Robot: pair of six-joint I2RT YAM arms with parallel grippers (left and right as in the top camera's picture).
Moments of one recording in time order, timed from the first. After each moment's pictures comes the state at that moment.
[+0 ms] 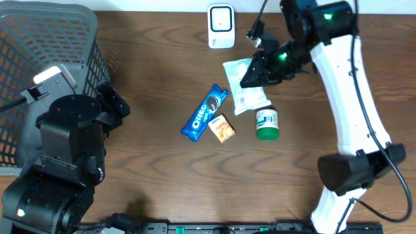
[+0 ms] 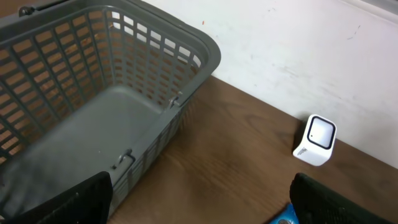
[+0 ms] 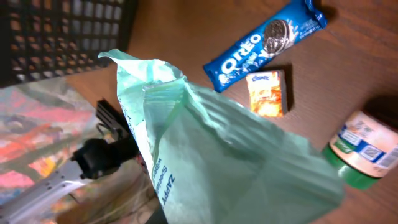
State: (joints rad) left arm -0.34 0.96 1.47 -1.07 -0.55 -0.59; right arm 0.28 1.97 2.26 -1.70 -0.64 -0.04
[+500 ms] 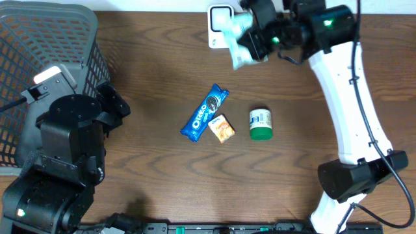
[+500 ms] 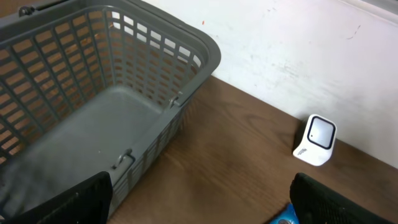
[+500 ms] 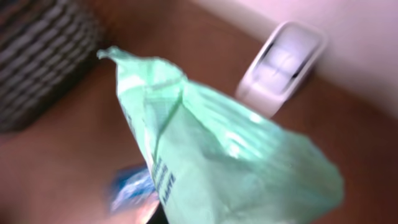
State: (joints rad) left arm -0.34 0.96 1.47 -1.07 -0.55 -0.59; right arm 0.34 1.94 2.21 -1.06 -0.31 -0.22
